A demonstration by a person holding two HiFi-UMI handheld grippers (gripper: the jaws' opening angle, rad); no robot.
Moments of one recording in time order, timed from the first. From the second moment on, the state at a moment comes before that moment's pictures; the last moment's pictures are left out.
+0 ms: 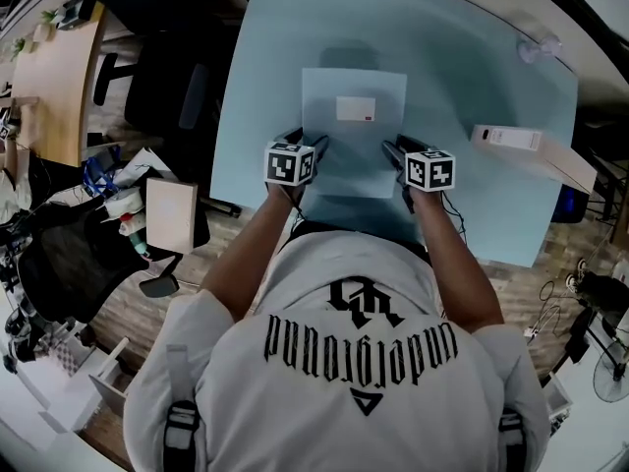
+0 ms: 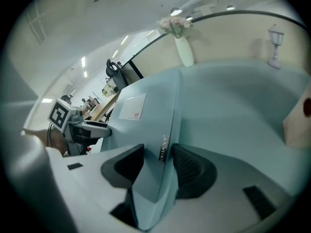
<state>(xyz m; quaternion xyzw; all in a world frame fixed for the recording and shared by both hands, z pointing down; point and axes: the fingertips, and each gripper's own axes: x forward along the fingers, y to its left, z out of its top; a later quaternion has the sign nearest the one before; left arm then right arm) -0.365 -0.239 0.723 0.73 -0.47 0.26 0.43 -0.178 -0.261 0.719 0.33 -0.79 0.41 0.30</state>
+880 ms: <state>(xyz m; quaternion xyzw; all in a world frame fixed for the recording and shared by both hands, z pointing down) -0.129 -0.205 0.565 0.81 -0.52 0.22 0.16 0.062 -0.204 0.558 0.46 -0.85 0.14 0.21</state>
